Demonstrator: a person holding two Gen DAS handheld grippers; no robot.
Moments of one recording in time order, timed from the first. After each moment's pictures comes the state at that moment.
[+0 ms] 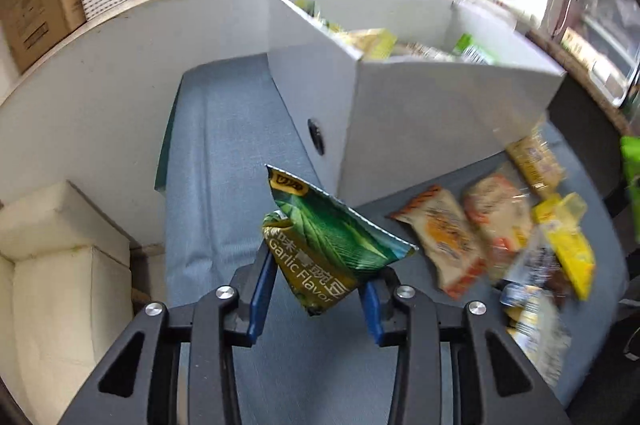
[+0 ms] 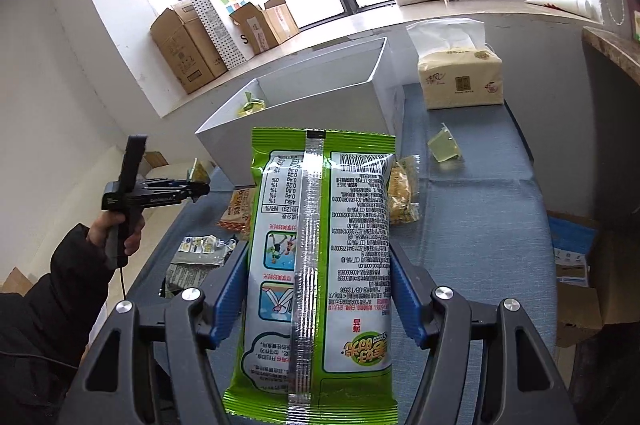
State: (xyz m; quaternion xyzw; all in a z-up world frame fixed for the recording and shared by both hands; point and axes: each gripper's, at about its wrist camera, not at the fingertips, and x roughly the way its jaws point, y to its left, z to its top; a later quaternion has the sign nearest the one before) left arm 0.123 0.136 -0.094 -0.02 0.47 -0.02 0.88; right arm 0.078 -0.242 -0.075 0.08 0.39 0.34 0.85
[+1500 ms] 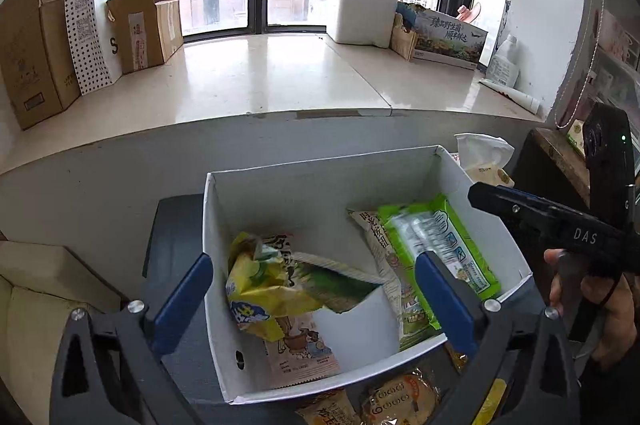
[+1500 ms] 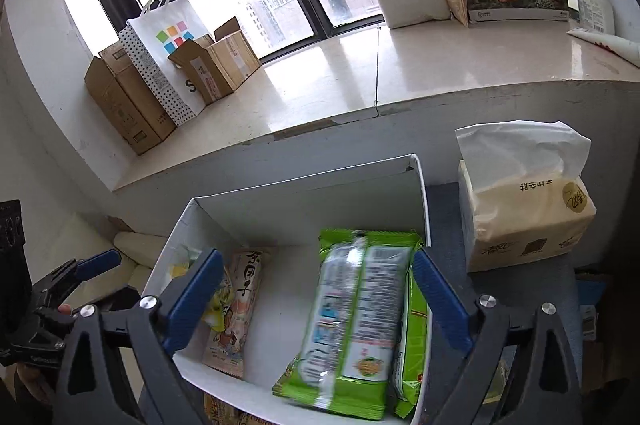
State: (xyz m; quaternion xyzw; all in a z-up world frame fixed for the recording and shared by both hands) left arm 0.245 0.078 0.015 -0.05 0.39 0.01 0.92; right arm 0.307 -0.121 -0.027 0.11 0.40 0.28 0.87
